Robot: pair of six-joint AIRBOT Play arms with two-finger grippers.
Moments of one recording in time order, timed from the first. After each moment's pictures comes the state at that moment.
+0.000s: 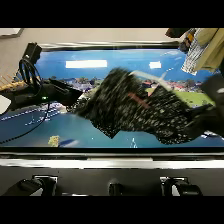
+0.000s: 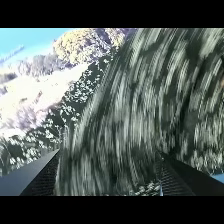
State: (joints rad) left arm -0.33 -0.98 1.20 1.11 -0.89 -1.31; right arm -0.06 -0.56 1.07 -1.38 1.30 0.94
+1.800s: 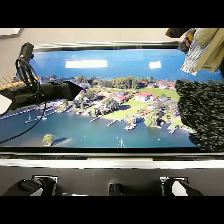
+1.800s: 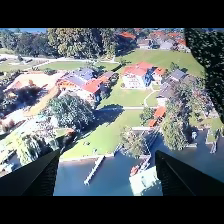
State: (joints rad) left arm -0.33 -0.98 1.20 1.13 -0.87 -1.58; right arm -0.50 -1.06 1.87 -2.33 1.38 1.84
